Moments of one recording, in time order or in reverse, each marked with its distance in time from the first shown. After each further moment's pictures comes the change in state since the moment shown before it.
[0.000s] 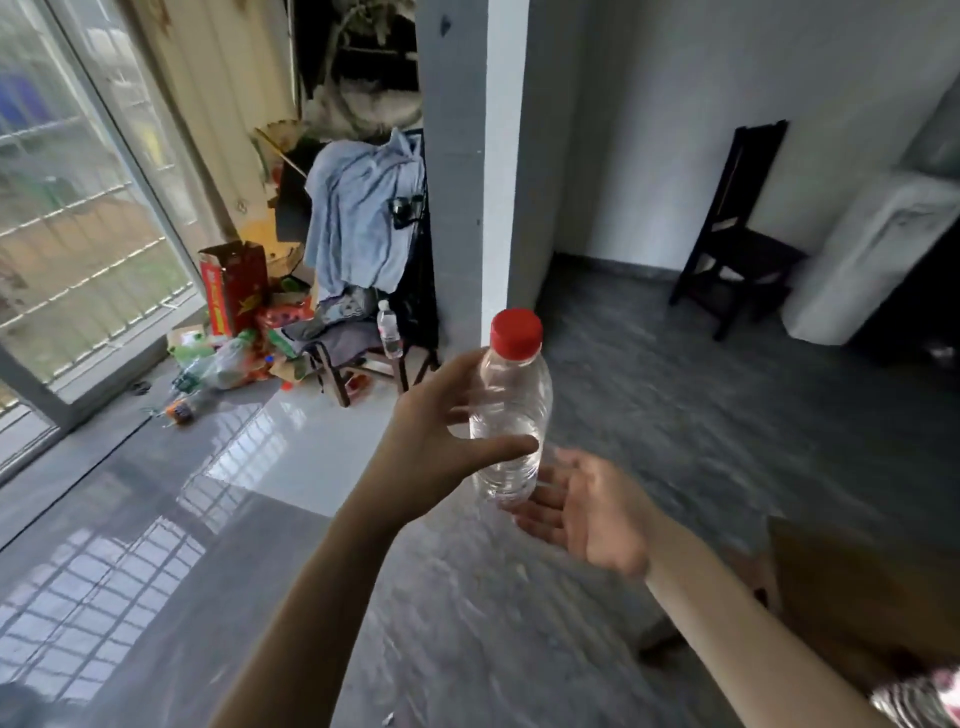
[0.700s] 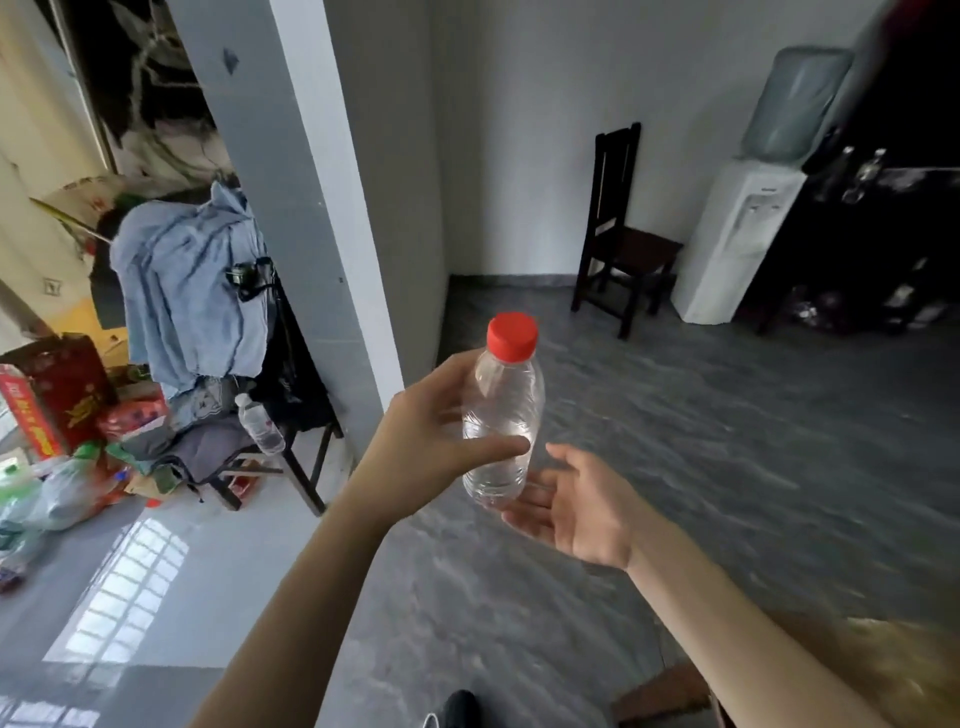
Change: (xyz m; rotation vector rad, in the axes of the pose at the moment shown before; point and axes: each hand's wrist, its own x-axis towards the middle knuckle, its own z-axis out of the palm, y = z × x) left_hand 0.249 -0.015 0.112 -0.087 -0.279 0.059; right_hand 0.067 -0.183 -0.120 0.234 0.135 -0.134
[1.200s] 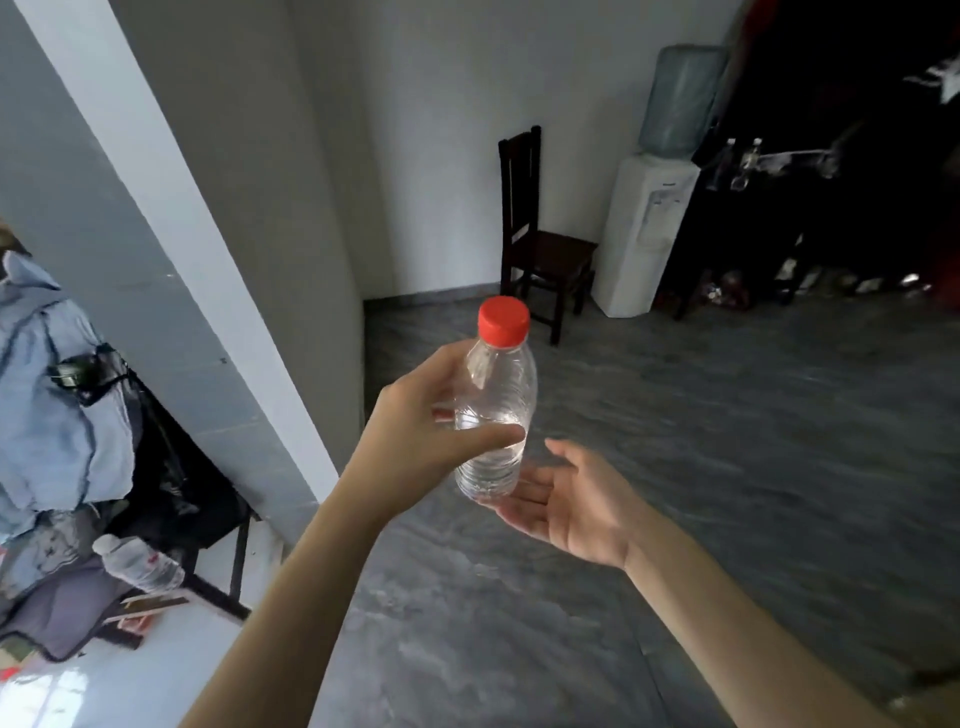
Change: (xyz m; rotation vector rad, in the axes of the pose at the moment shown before) left_hand 0.223 -0.046 -0.003 -0.019 -0.163 0.091; right_hand 0.097 -0.149 -0.020 0.169 0.063 -0.131
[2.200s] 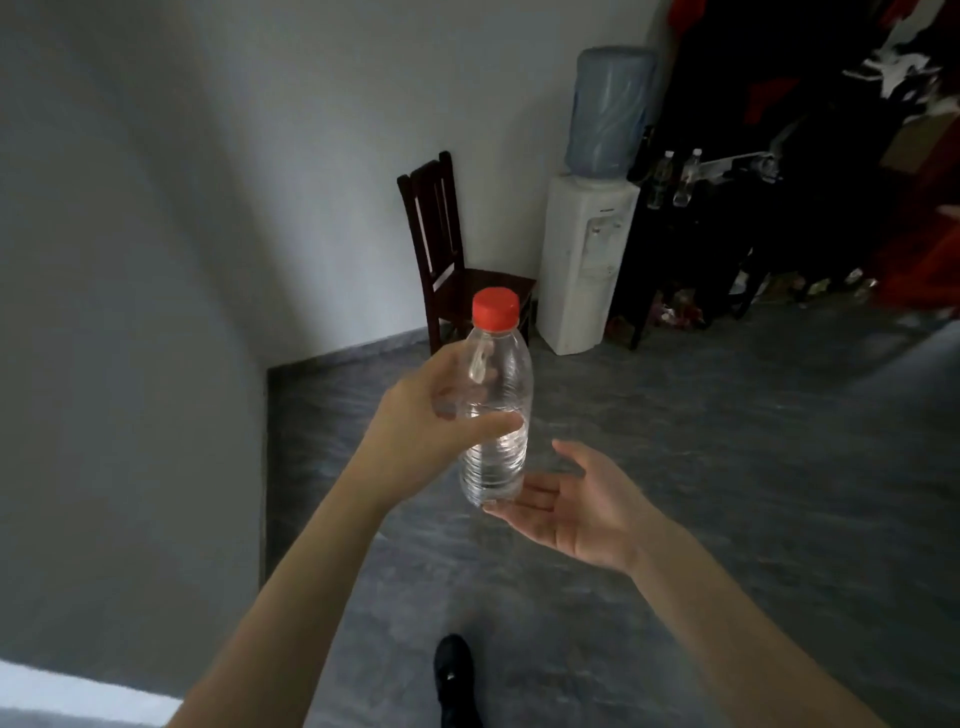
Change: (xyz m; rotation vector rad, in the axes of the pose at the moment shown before) left_hand 0.451 -0.078 0.129 -0.011 -0.178 -0.024; right_hand 0.187 -0.363 -0.143 0.203 0.077 -0.059
